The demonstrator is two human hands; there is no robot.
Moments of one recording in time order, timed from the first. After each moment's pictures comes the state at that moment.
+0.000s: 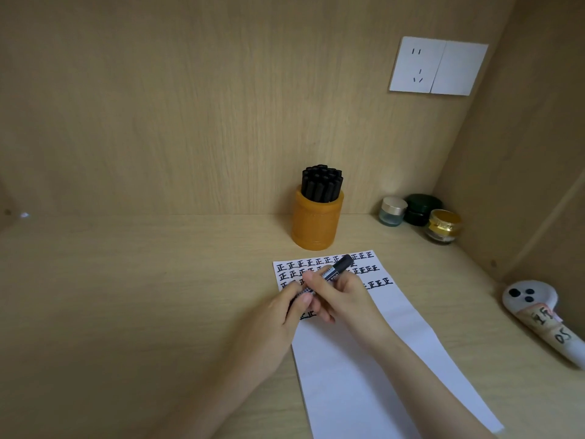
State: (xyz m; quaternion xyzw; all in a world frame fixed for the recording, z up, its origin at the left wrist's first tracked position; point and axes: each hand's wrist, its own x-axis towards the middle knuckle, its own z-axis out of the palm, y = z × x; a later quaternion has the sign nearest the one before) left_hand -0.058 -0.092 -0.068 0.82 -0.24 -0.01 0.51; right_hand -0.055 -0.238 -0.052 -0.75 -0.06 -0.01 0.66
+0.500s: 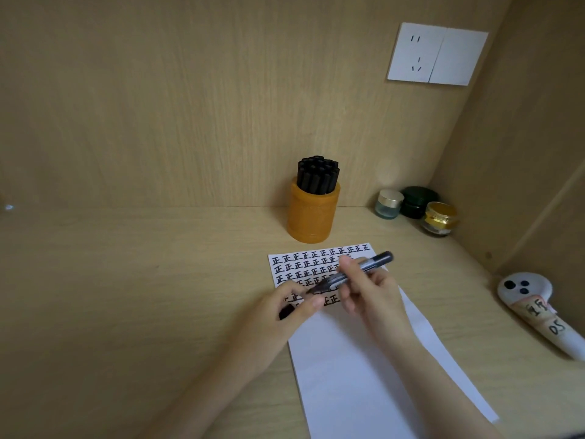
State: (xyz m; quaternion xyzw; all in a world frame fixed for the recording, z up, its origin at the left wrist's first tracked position) left_hand -0.062 -0.093 -0.072 0.78 -0.21 -0.05 0.59; right_hand -0.066 -0.262 -0.057 -0.65 0.02 -0.11 0.75
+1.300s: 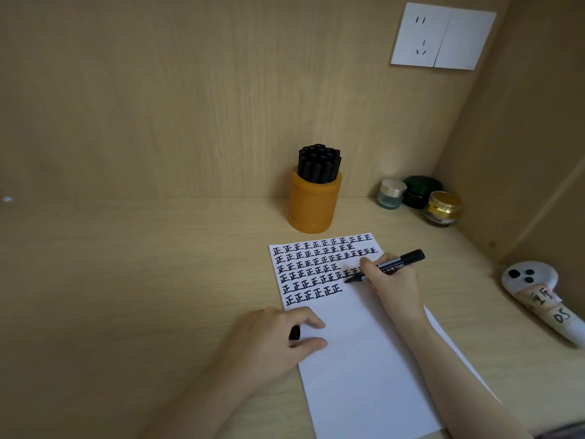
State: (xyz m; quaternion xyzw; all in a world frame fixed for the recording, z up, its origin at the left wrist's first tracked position) left_hand -0.070 -0.081 -0.099 0.90 -0.28 -0.04 0.32; right_hand -0.047 -0.302 -0.087 -0.76 0.18 -0.18 0.60
